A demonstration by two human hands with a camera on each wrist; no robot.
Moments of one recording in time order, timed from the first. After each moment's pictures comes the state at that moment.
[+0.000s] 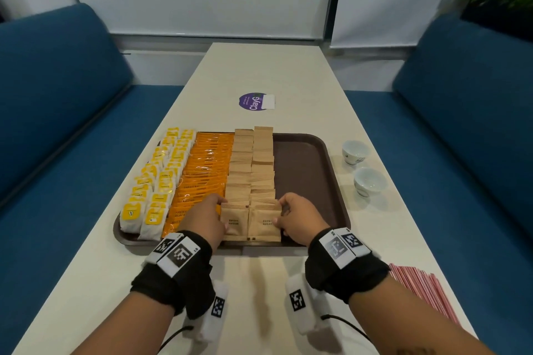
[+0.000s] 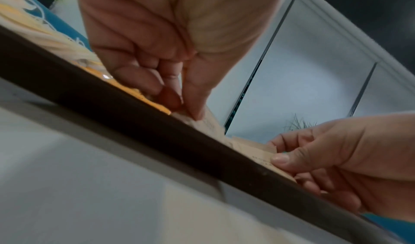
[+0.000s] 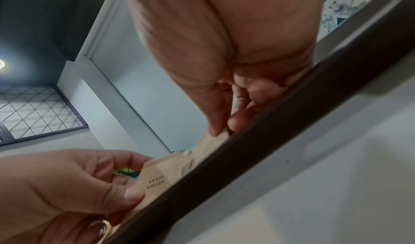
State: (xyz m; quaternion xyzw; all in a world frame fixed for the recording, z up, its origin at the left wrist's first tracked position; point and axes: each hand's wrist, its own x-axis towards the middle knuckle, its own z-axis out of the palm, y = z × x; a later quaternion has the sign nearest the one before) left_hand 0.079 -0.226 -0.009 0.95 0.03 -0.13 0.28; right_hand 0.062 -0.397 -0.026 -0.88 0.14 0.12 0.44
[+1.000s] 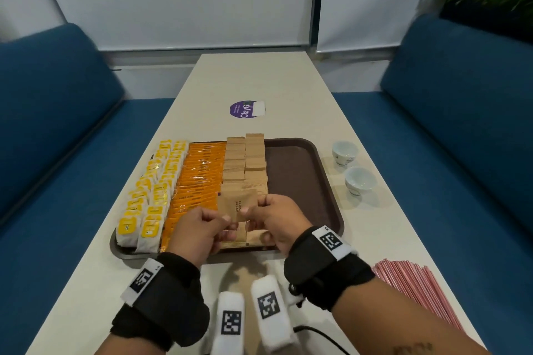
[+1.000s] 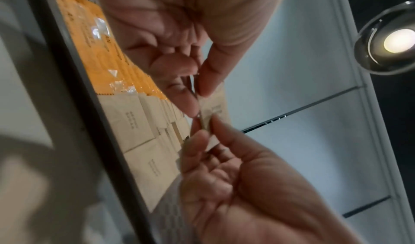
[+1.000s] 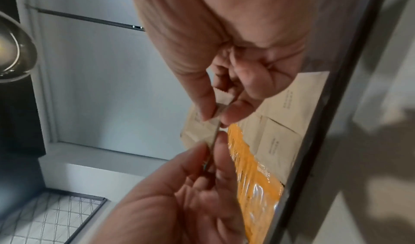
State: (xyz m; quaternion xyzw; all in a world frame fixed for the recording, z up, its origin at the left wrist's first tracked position) left_hand 0.062 -0.226 0.003 0.75 0.10 -0.13 0.63; right_hand 0.047 -0.367 0.006 -0.66 0.17 0.13 0.73
